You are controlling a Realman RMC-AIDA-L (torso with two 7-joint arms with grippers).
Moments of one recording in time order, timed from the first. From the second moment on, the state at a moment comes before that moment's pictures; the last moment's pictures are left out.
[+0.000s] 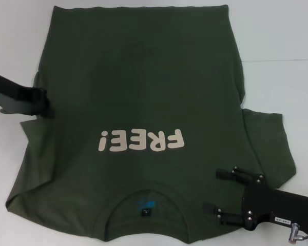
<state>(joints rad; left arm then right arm) -0.88 -2.01 0.59 1.00 2.79 1.62 -2.69 0.39 2.09 -0.61 -0.32 -1.96 -1.51 0.82</state>
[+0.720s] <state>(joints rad) -0.79 -2.01 0.58 0.80 2.56 1.45 -2.71 0.40 2.10 -0.61 -0.31 -1.95 -1.51 0.82</state>
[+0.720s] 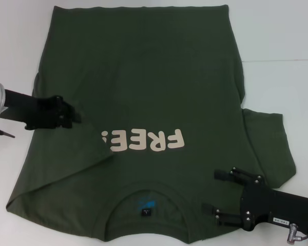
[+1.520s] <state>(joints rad) -0.35 -2.16 0.51 1.03 2.12 1.86 -1.29 0.40 2.09 -0.60 -0.32 -1.90 -1.55 0.91</state>
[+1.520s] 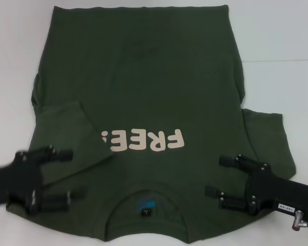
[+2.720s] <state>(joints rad) -0.24 -2.17 0.52 0.93 2.18 1.79 -1.07 0.48 1.97 -0.61 -0.79 -2.09 -1.66 2.27</state>
